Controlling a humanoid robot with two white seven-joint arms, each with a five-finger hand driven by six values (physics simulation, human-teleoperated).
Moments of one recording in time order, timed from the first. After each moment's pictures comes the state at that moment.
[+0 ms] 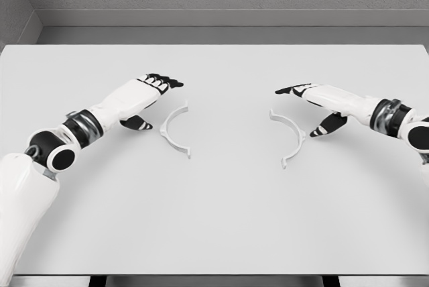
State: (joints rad) left arm -0.37 0.36 -0.30 -1.42 -0.79 -0.39 -0.37; right arm -0.47 -0.60 0.39 -1.35 0.32 -0.36 0.61
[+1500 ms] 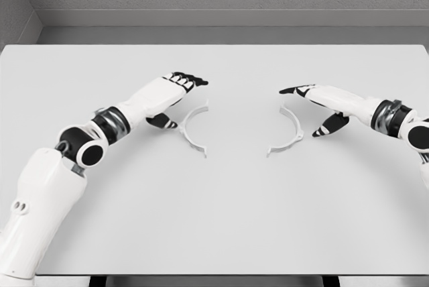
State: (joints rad) left arm -0.41 0.27 -0.37 -1.41 -0.80 -0.33 -0.37; right arm -0.47 -0.58 0.38 -1.29 0.34 -0.36 0.61
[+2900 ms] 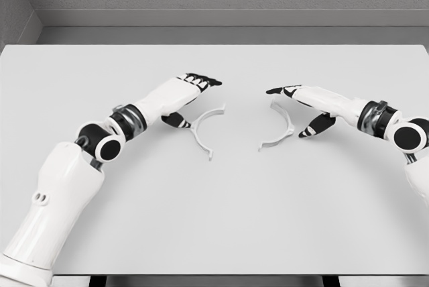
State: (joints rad) left arm -0.46 0.20 -0.40 -1.33 -0.81 -0.32 -0.37; right arm -0.47 -0.53 0.37 -1.30 0.34 -0.37 0.61
